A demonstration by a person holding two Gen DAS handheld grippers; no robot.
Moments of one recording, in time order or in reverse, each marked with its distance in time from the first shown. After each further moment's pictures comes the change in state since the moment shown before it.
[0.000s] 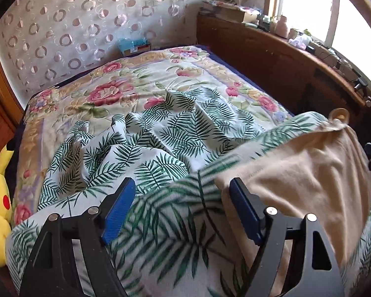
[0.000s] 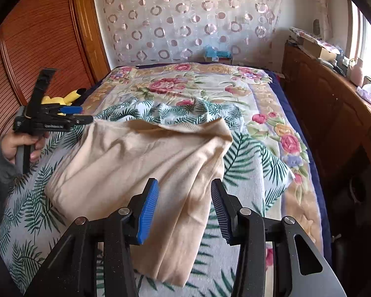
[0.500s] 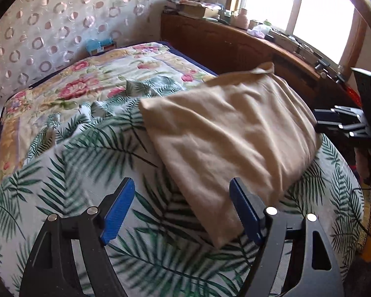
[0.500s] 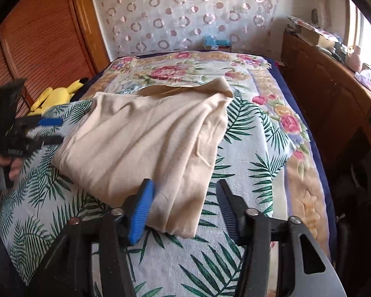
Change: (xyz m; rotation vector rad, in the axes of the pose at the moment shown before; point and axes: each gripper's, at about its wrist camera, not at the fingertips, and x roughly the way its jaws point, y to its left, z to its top) left arm -0.048 -0.049 -0.069 0.078 0.035 -0.176; right arm -0.015 0.001 -0.031 0.029 0.049 0.013
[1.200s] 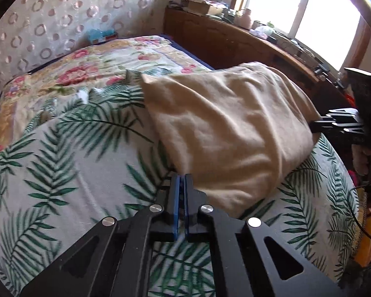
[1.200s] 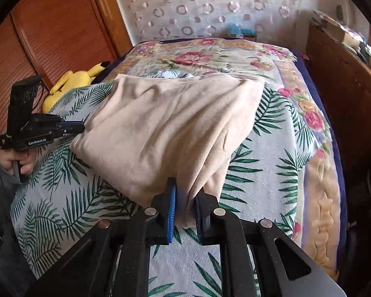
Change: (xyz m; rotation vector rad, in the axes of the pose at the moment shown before) left arm 0.000 0.005 -0.020 -0.064 0.006 -0.016; right arm 0.010 0.001 0.006 -0.062 0.080 0.133
